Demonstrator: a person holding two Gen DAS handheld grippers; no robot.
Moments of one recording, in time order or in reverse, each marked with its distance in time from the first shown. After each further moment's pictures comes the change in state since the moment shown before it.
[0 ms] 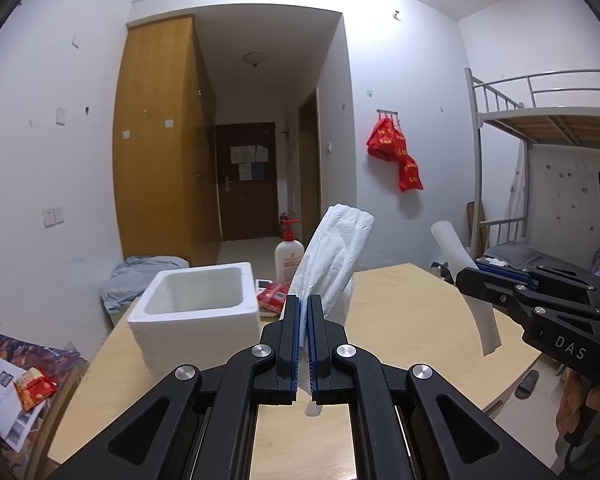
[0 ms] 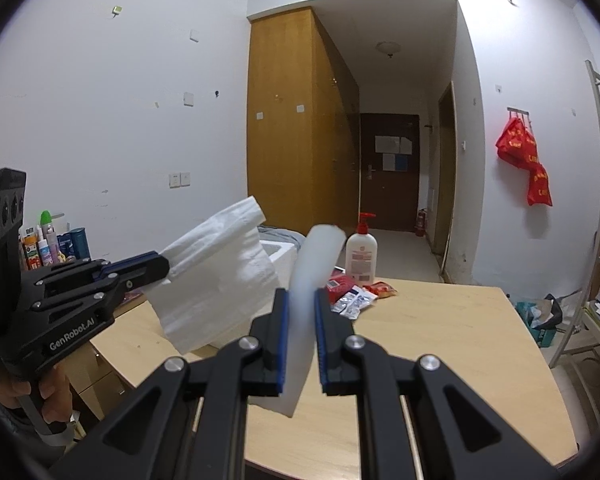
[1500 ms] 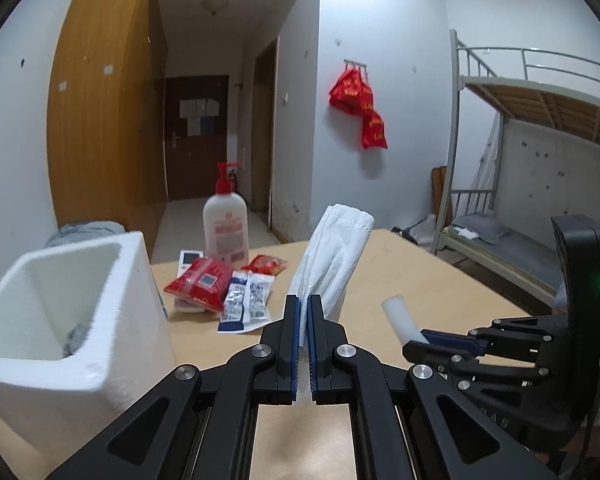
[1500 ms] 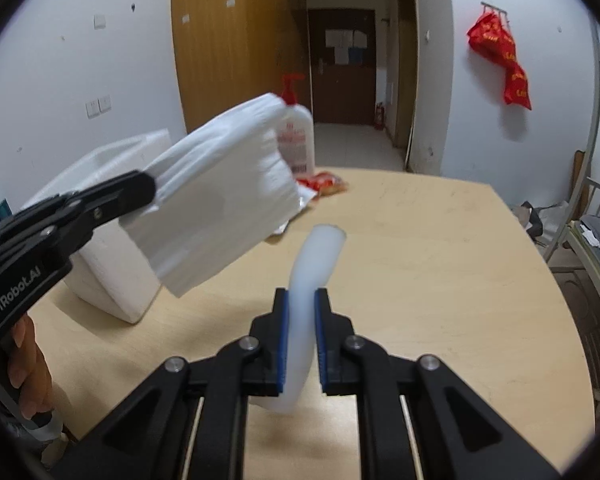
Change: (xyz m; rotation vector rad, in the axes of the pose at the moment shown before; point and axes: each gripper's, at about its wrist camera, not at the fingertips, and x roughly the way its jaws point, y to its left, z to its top) left arm 0.198 -0.015 -0.008 -0.012 0.157 -0.213; right arm 0.124 -0.092 -0.042 0.131 0.383 -0.161
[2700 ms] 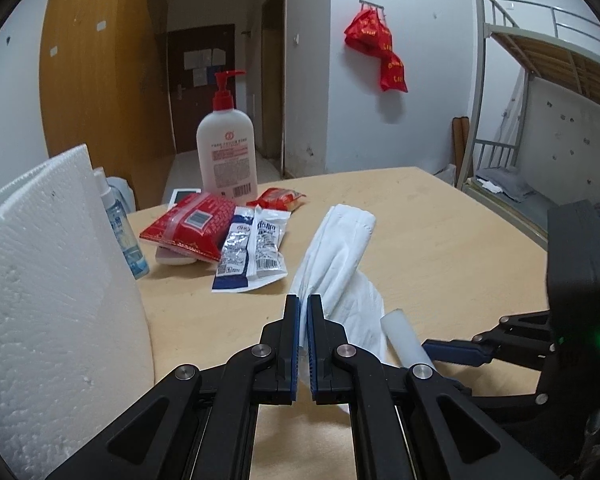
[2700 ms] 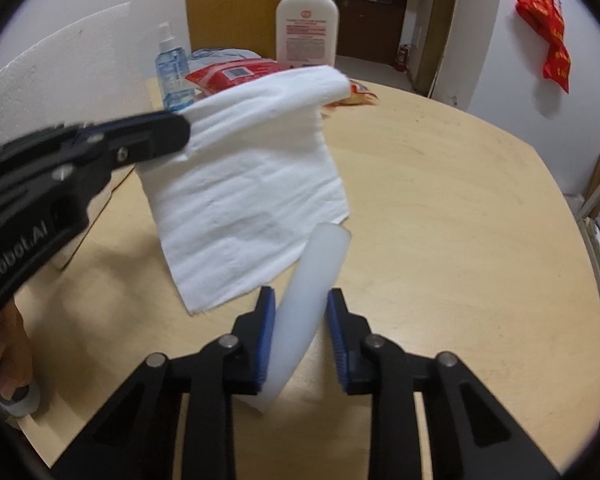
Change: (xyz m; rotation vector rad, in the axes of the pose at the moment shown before) left arm 0.099 0.014 -0.032 0.001 0.210 0.056; right arm 0.114 0.010 -0.017 -0.145 0.298 -0.004
